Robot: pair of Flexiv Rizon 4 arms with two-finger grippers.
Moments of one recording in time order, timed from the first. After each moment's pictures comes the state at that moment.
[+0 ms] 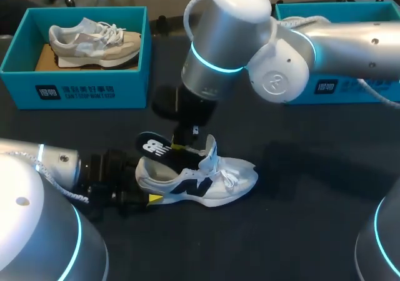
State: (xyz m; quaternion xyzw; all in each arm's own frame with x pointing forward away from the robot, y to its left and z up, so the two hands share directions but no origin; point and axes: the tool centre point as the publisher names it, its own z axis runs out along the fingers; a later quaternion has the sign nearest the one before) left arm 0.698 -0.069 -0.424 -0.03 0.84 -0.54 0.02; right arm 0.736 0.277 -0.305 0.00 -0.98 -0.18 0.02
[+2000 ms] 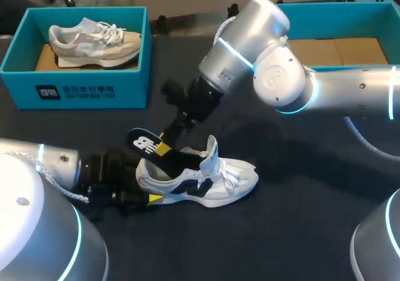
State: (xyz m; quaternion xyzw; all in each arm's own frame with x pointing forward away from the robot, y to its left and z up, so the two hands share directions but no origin) left arm 0.698 -0.069 -0.424 -0.03 0.84 -0.54 0.02; right arm 0.727 0.317 -0.314 -0.06 -0.90 -0.35 0.25
